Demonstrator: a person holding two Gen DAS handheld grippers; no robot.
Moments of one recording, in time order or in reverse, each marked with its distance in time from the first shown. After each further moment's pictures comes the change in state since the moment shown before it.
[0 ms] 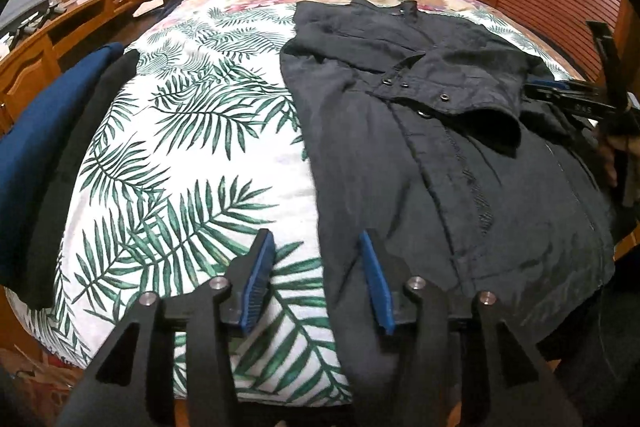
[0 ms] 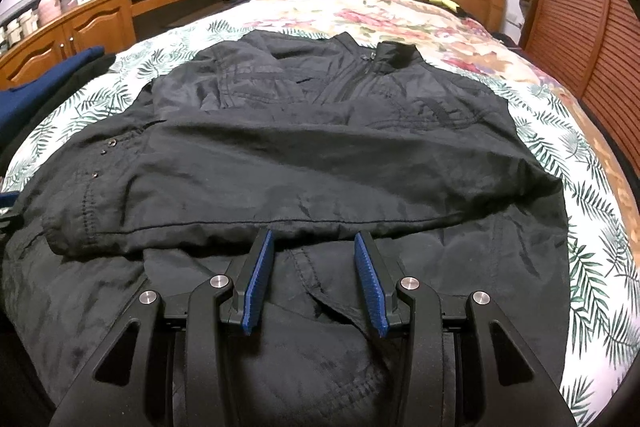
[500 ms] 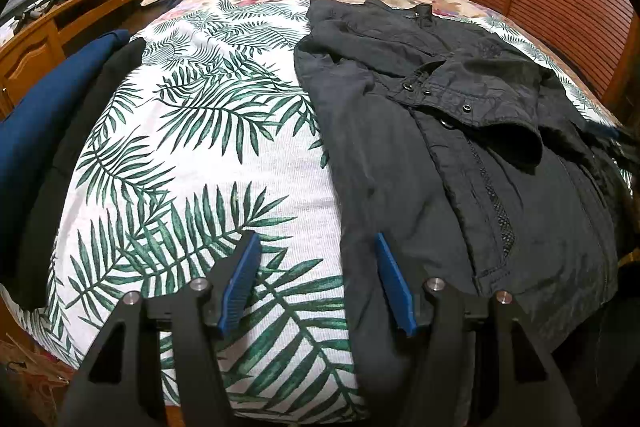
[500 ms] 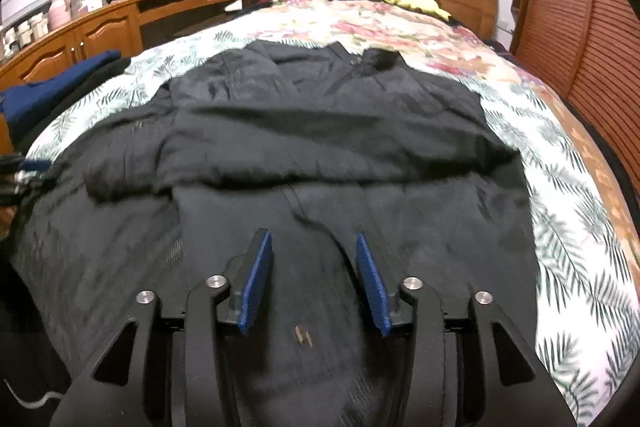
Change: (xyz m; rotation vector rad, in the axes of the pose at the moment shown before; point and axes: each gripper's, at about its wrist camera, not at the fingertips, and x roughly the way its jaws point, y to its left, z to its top) left arm 0.011 0.012 0.006 -0.045 0.006 -0.004; right arm -0.059 -0.020 -0.055 -0.001 -0.026 -0.010
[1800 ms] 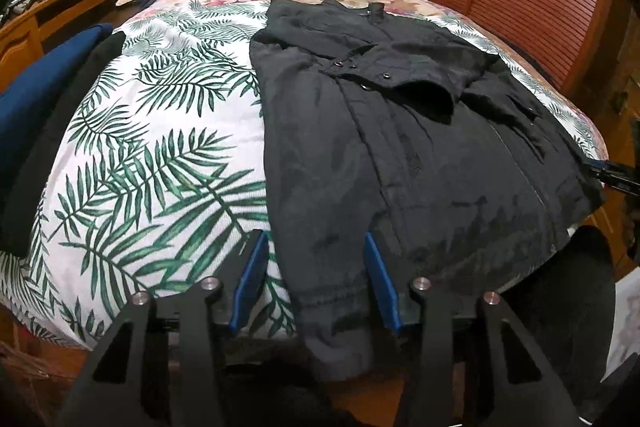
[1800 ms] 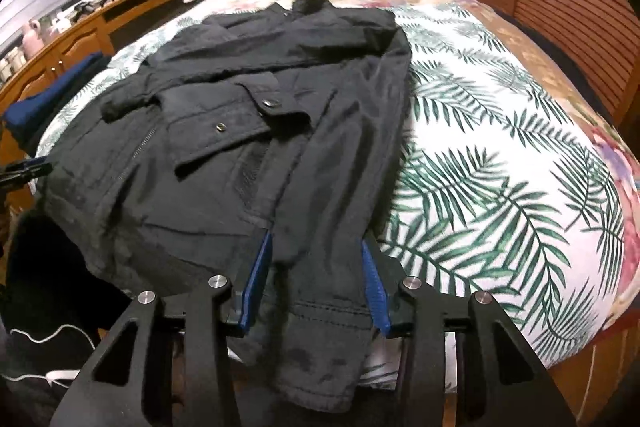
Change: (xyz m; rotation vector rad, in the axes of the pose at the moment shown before) left arm -0.044 -0.023 -0.048 0.024 -0.009 -0.135; right arm -0.090 -0.053 -0.100 0.204 0.129 -0.021
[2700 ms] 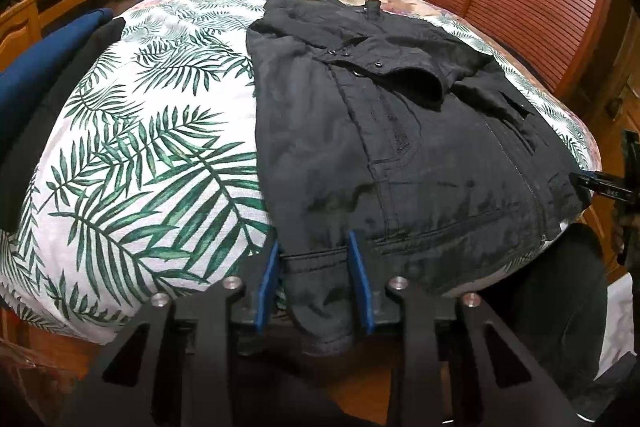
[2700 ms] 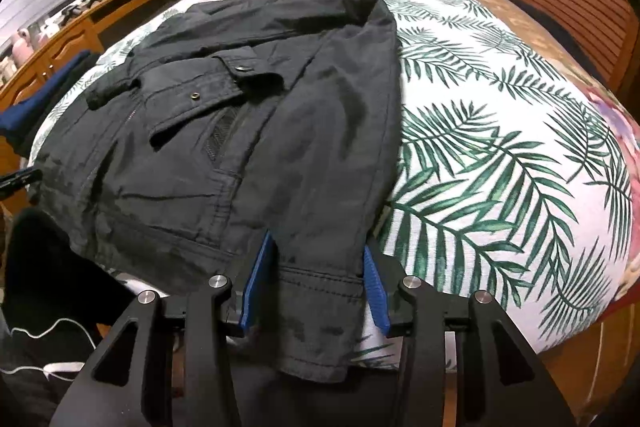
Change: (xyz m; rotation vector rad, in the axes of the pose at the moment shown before) left arm -0.003 -0.004 -0.015 -0.033 0.000 -0.029; right arm 0.003 -0.011 -0.015 0.047 0.026 0.016
